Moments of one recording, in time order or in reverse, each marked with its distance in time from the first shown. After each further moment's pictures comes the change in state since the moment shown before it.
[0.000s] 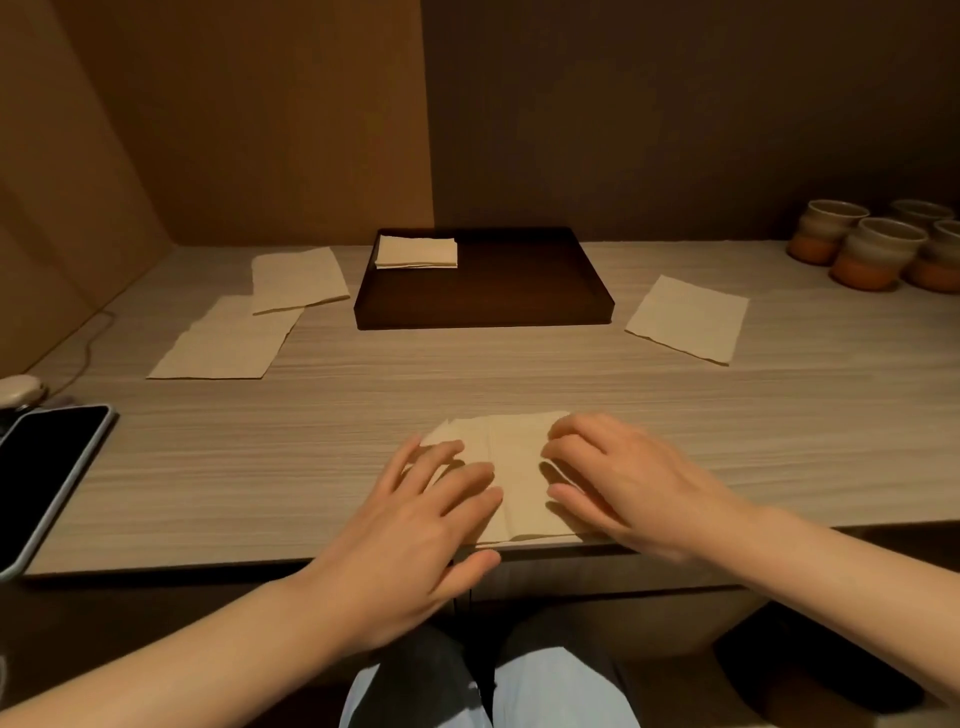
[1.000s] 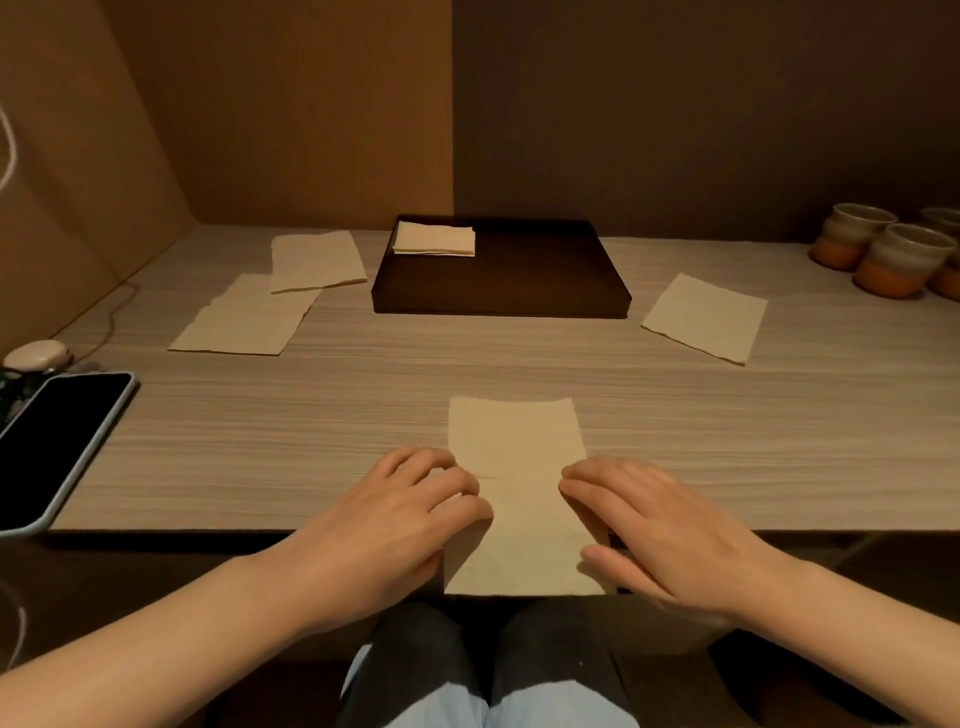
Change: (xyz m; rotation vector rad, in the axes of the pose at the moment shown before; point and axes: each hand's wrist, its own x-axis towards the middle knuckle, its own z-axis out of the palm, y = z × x) left_hand -0.017 -0.009 -0.004 0.013 0.025 0.144; right_hand -0.039 -0.010 0.010 0.017 -0.058 -0.094
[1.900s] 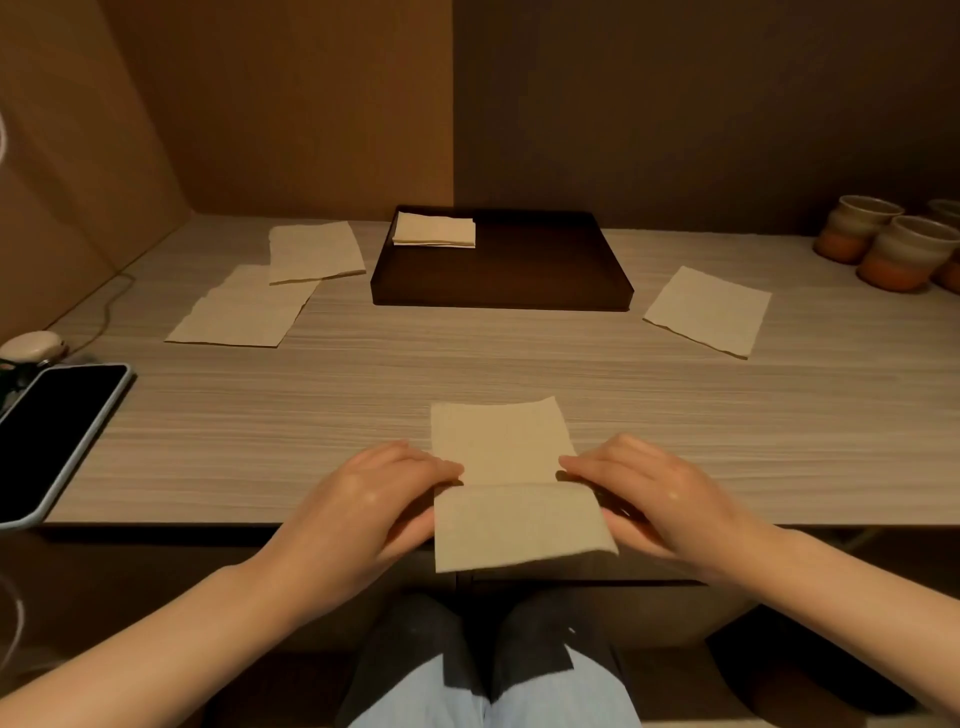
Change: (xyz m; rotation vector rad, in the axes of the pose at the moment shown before) left_hand -0.012 -0.008 0.005 -0.389 0.192 -0.234; right_hand 0.013 0.022 0.011 0.194 0.217 -0.136
